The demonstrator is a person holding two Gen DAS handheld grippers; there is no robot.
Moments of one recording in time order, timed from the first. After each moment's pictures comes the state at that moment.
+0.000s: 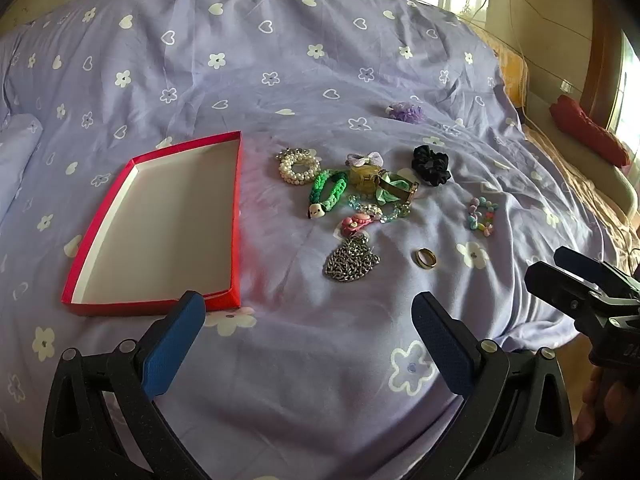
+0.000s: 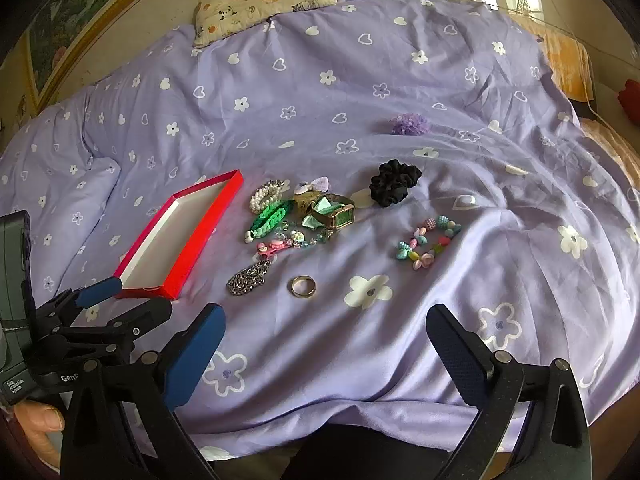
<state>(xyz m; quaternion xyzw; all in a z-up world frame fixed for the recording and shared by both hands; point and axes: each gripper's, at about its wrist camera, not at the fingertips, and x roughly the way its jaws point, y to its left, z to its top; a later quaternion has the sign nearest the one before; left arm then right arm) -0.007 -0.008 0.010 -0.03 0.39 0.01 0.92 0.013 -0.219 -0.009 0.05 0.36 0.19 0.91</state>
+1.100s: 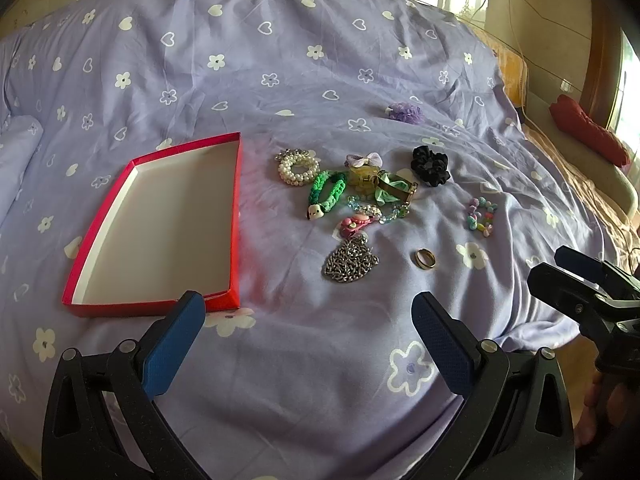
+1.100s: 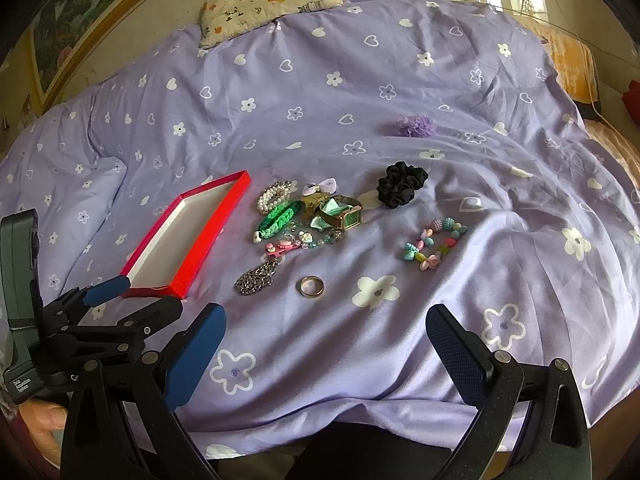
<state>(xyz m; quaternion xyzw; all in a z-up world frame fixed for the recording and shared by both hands) -0.007 -0.008 0.010 -0.03 0.38 0.01 0.92 0.012 -0.216 -0.007 0.06 0.36 0.20 0.91</state>
